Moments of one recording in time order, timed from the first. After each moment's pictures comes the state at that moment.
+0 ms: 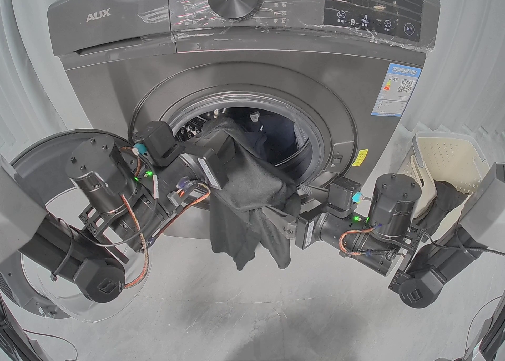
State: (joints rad) left arm -0.60 1.85 -0.71 -1.45 -0.02 -0.16; right arm 0.71 2.00 -0.68 -1.26 -0.01 0.07
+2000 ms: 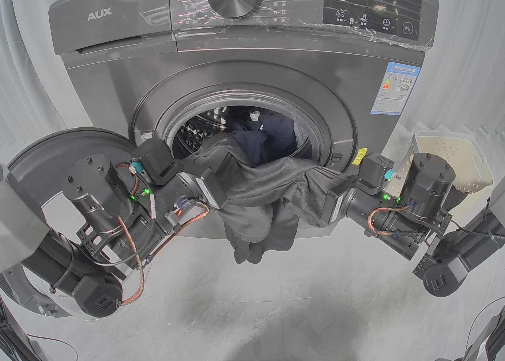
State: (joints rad) left arm -0.62 1.85 -0.61 -1.52 -0.01 -0.18; right arm 0.64 1.88 -0.65 -1.28 -0.01 0.05
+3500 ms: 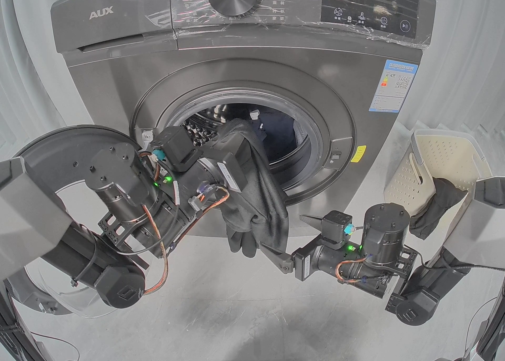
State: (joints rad) left arm -0.65 1.92 -0.74 -1.52 0.04 -0.17; right arm 0.73 2.06 -0.56 -1.31 -0.01 0.04
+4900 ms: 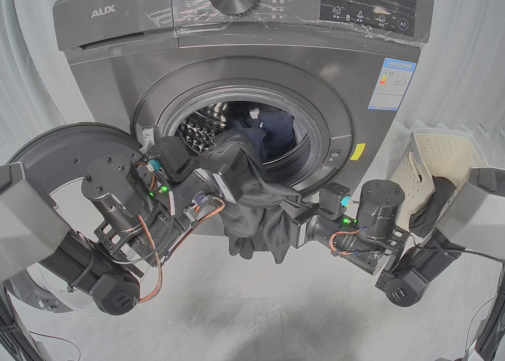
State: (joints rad) left arm -0.65 1.91 -0.68 -1.54 0.04 -0.18; right arm 0.68 2.10 -0.72 -1.31 -0.02 0.04
